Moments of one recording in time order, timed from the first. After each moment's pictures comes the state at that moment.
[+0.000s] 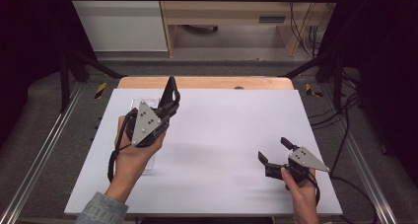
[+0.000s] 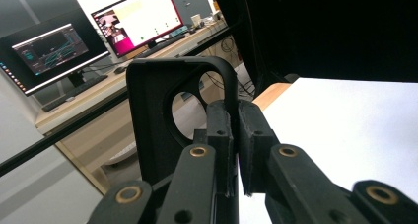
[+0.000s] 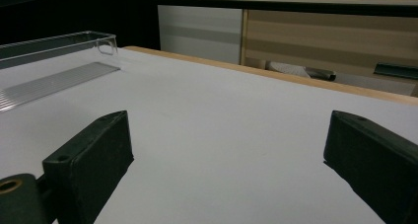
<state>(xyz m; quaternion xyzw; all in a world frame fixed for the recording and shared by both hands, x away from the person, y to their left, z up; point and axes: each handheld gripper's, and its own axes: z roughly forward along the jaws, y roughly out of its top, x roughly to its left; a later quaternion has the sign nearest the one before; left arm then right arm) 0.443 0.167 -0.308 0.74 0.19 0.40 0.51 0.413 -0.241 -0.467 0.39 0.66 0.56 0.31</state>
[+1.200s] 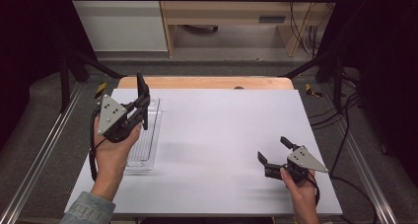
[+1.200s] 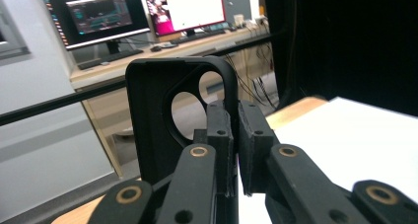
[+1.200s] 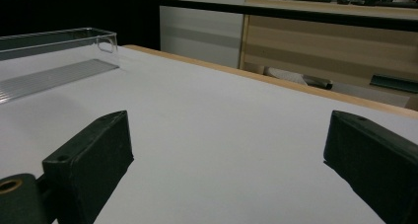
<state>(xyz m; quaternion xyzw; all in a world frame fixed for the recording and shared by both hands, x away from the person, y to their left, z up) 0.453 0.227 -0.307 0.67 0.31 0.40 0.54 0.414 -0.240 -0.468 0.37 0.67 0.56 0.33</state>
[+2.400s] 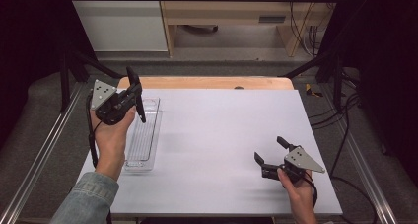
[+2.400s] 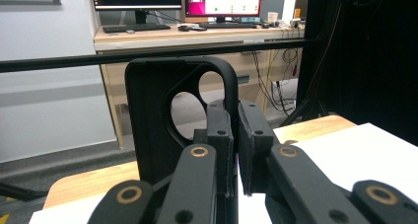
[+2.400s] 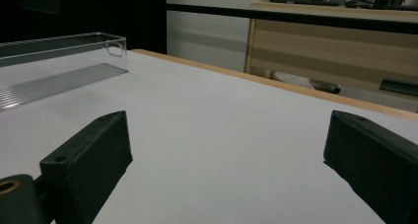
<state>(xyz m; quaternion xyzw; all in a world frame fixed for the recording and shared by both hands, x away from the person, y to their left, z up) 0.495 0.241 -0.308 0.64 0.41 0.37 0.54 0.414 -0.232 -0.469 0.37 0.67 0.56 0.32</state>
